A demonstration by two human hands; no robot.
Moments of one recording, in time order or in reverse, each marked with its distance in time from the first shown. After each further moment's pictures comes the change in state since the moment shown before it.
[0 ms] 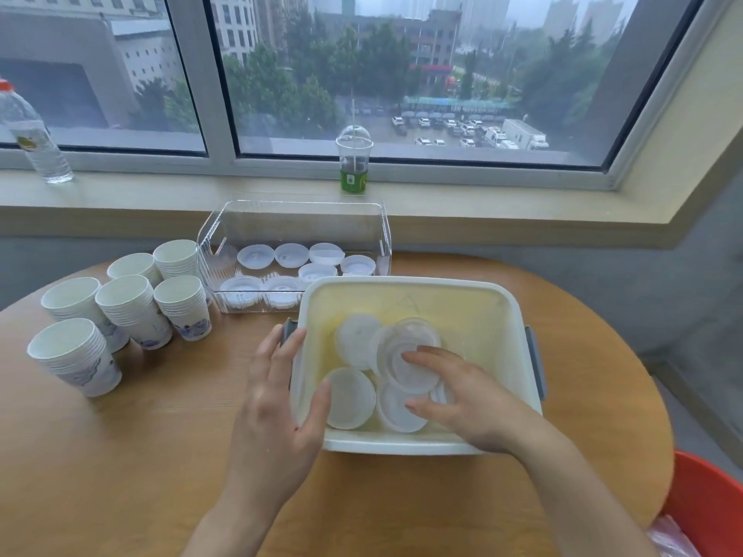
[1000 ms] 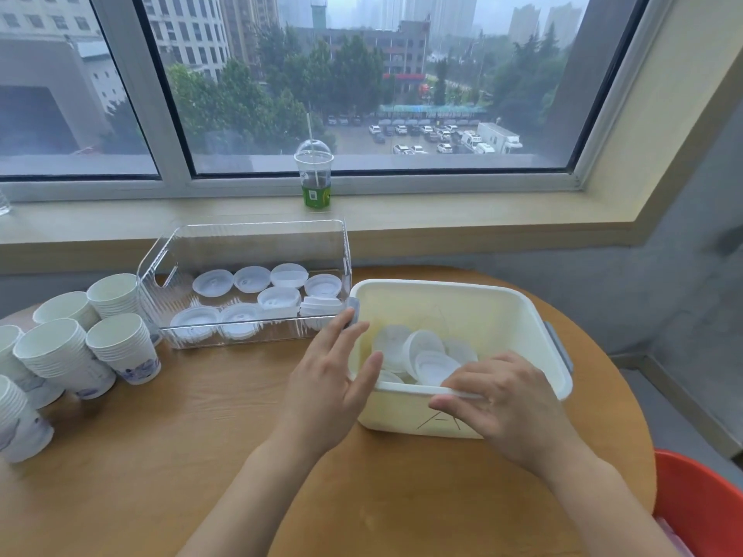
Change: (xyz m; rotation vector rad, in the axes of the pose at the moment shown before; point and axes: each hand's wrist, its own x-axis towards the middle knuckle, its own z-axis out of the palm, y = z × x) left_hand 0.079 0.029 0.100 0.058 -0.301 0.150; right_hand -0.002 0.080 -0.028 -0.322 0.713 -0.327
